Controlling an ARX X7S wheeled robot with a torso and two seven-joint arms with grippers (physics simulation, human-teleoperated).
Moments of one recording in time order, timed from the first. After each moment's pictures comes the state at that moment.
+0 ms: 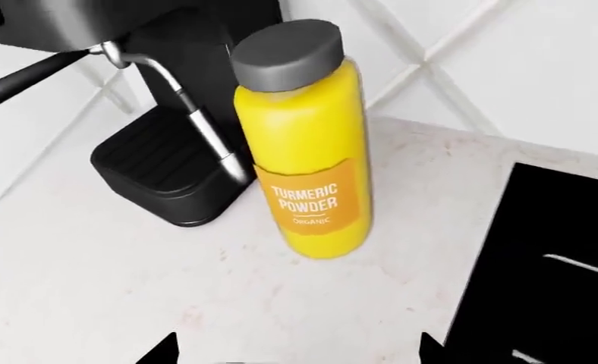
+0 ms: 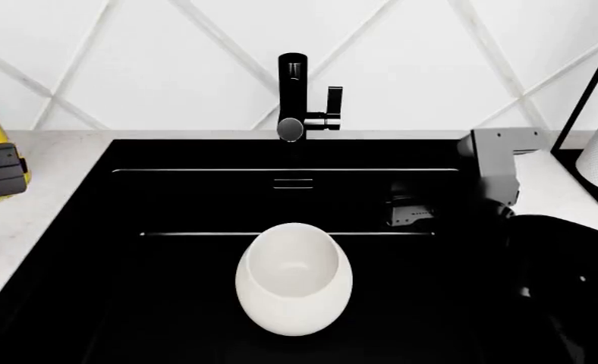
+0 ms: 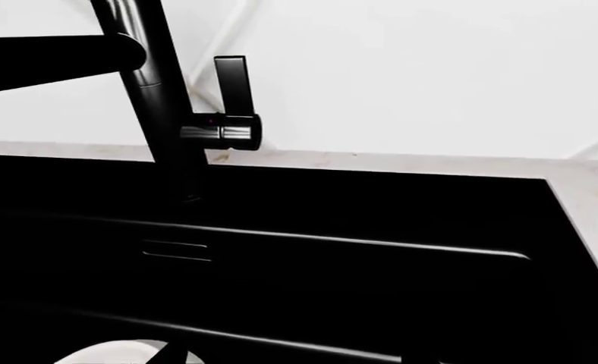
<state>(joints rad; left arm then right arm) -1.06 -0.49 -0.10 -0.01 0.23 -1.53 0.09 0.77 0.54 -0.19 -0.14 0.98 1.03 0.29</state>
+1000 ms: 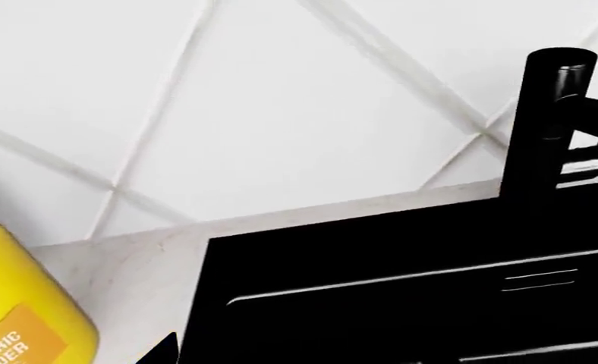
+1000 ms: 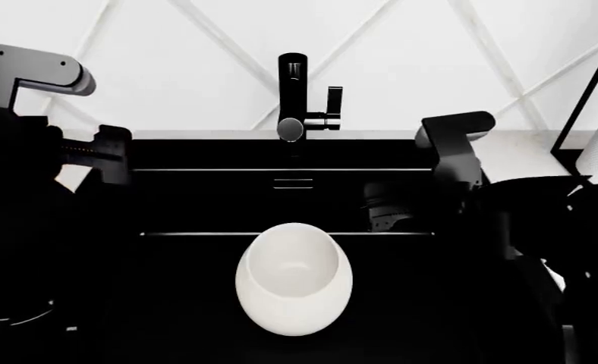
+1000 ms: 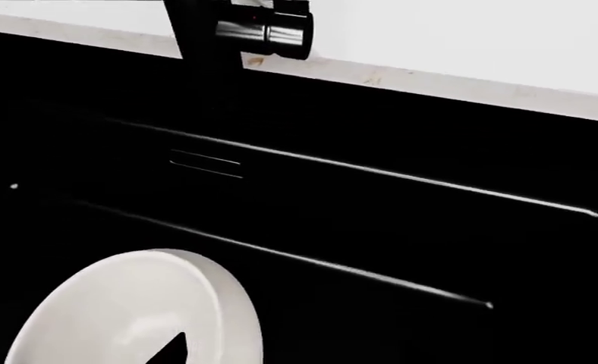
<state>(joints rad) -1.05 -0.22 0.08 0.26 1.13 -1.53 1.29 1.03 0.46 -0.30 0.05 1.11 1.36 0.39</state>
